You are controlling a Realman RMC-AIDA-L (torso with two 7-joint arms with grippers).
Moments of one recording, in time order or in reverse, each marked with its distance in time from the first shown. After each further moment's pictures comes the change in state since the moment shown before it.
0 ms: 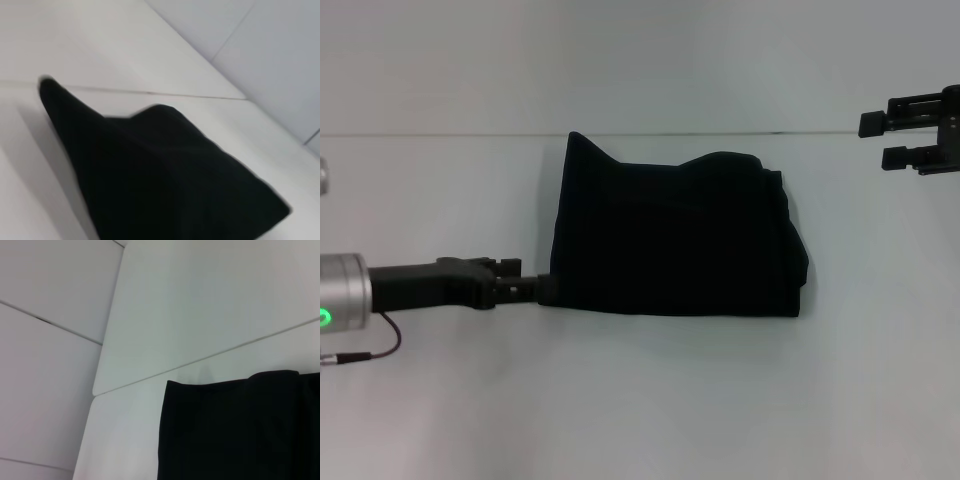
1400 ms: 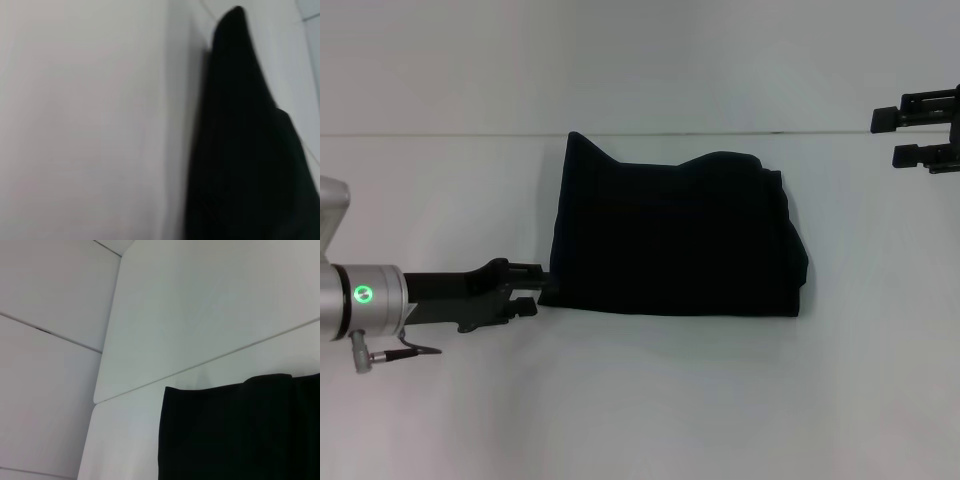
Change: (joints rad) left arm -0.106 0.000 -0.035 -0.190 0.111 -0.173 -0.710; right arm -0.012 -0.009 0.019 0.003 0.005 -0.005 0.011
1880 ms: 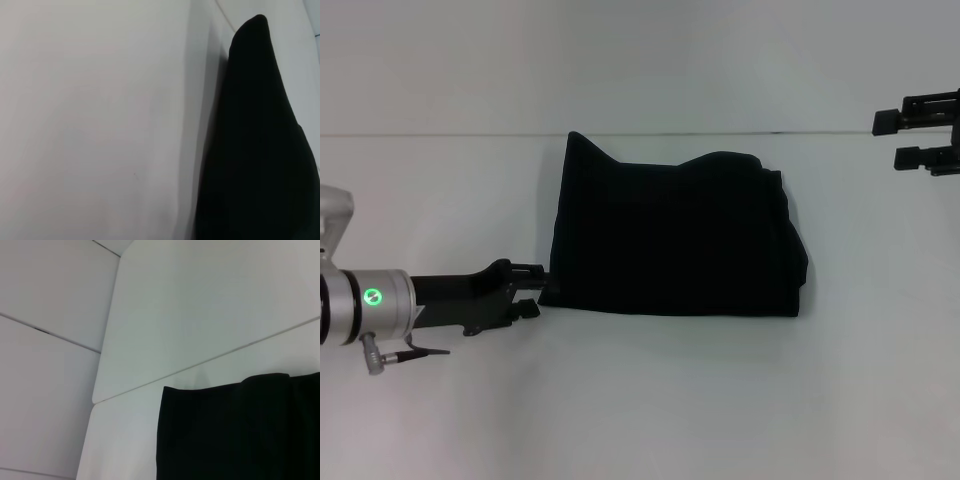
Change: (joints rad) left arm -0.016 -0.005 -0.019 -0.058 -0.008 -0.056 -0.013; right arm -0.004 0.000 0.000 0.000 -0.001 0.001 -0.002
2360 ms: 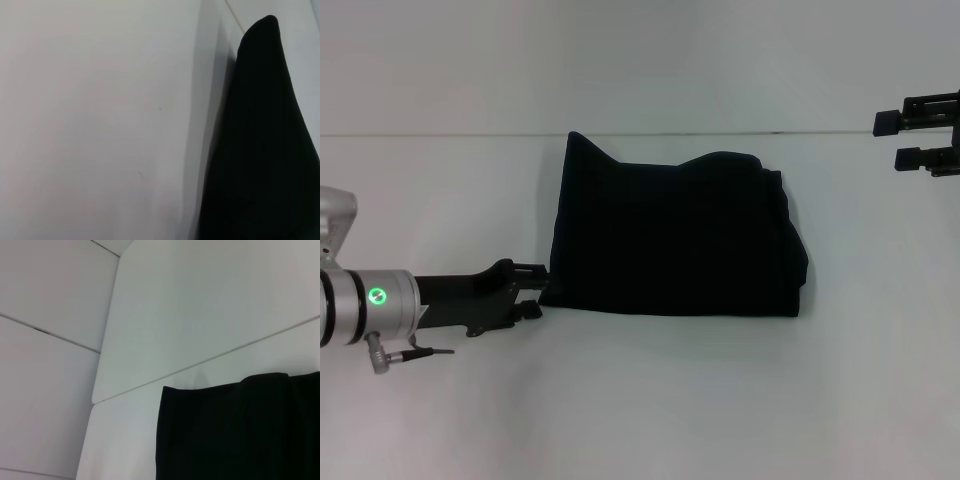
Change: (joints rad) left arm -0.008 -0.003 -0.002 -0.009 0.005 -0.014 -0.020; right arm -0.002 0.000 0.000 0.000 0.001 0.000 -0.001
